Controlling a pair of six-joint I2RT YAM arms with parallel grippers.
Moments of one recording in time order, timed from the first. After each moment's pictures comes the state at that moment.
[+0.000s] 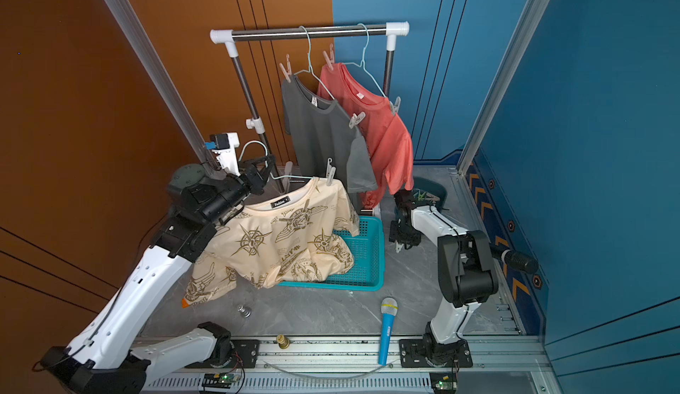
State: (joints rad) left arm -0.38 1.11 1.28 -0.11 0.21 -0.43; right arm 0.18 1.77 1.16 -0.77 0.03 0.35
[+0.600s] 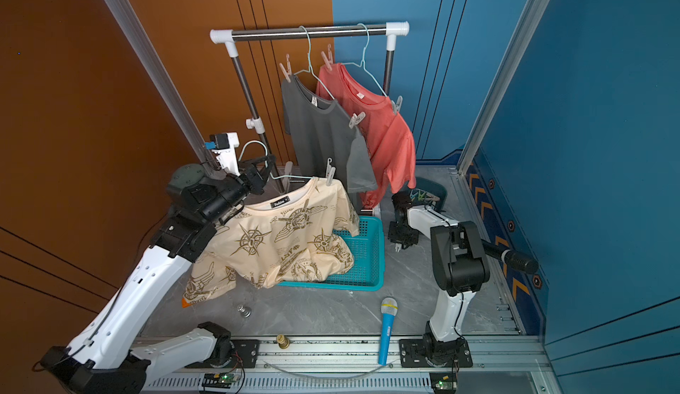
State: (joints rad) left arm -0.38 1.11 1.28 -0.11 0.21 -0.44; right arm 0.18 1.85 1.17 -0.69 0.03 0.39
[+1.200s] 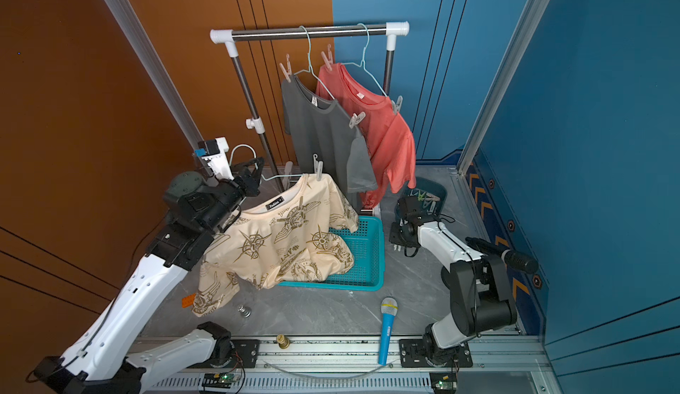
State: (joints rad) left arm -0.41 1.03 1.21 -0.12 -0.04 -0.47; right arm 0.20 1.48 0.94 -0.56 -0.02 0.40
